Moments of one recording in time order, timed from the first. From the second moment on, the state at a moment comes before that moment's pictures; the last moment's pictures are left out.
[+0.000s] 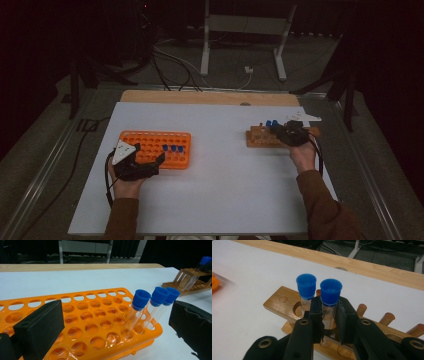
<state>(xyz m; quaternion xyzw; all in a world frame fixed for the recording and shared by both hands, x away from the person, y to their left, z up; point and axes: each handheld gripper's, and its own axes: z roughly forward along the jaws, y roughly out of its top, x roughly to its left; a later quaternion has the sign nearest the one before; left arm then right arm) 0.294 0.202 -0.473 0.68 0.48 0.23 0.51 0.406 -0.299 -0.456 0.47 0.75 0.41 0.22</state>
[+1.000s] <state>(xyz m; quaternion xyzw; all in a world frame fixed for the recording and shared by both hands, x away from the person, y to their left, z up) 0.294 0.202 -0.475 0.68 0.48 0.23 0.50 0.389 -0.311 -0.412 0.46 0.73 0.44 0.25</state>
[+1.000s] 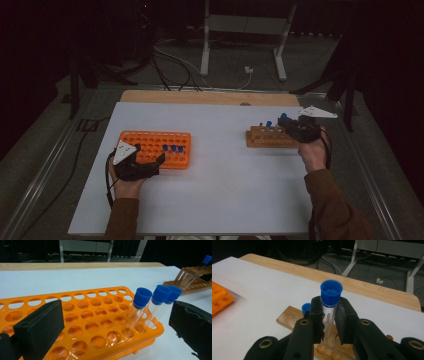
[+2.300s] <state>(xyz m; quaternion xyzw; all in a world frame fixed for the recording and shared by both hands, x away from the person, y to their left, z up) 0.294 0.200 -0.474 0.67 0.48 0.23 0.51 0.360 -0.303 -0.390 0.42 0.75 0.46 0.23</state>
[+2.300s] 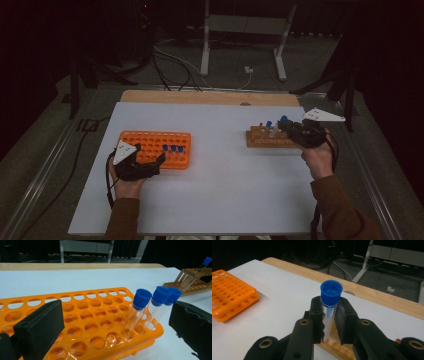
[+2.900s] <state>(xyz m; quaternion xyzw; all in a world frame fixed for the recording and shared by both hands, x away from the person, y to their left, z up) 0.286 0.172 -0.448 0.67 0.45 0.27 0.52 0.355 -0.263 -0.395 0.37 0.77 0.48 0.19</state>
